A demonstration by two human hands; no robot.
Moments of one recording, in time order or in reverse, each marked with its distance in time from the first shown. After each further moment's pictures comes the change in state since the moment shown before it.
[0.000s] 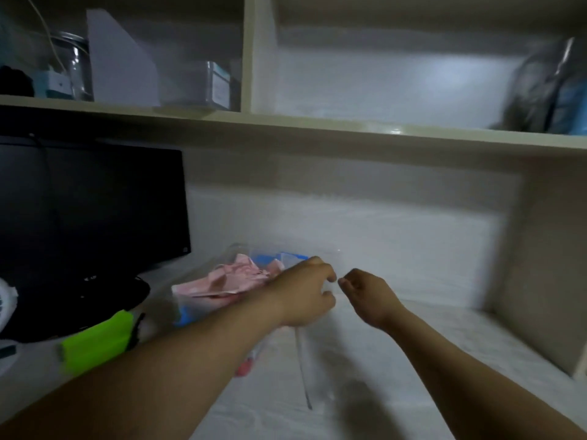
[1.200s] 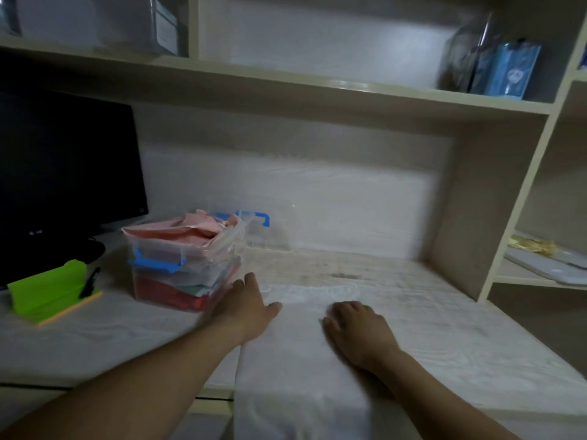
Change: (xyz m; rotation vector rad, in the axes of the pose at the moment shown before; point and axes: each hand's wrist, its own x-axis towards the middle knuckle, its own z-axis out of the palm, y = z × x) left_hand -0.061 -0.010 0.128 0.036 0.001 -0.495; right_hand -0.165 0.078 0.032 -0.348 -0.106 0.130
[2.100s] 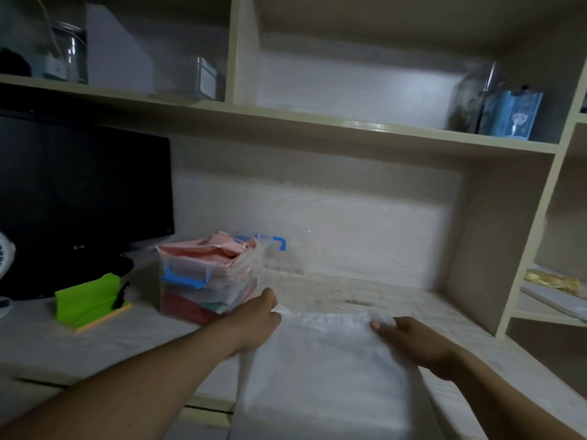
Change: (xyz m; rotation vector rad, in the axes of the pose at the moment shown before) left_hand -0.018 -0.010 -0.041 -0.175 -0.080 0.203; right_hand -0.017 0.042 -0.085 0.806 -0.286 0.067
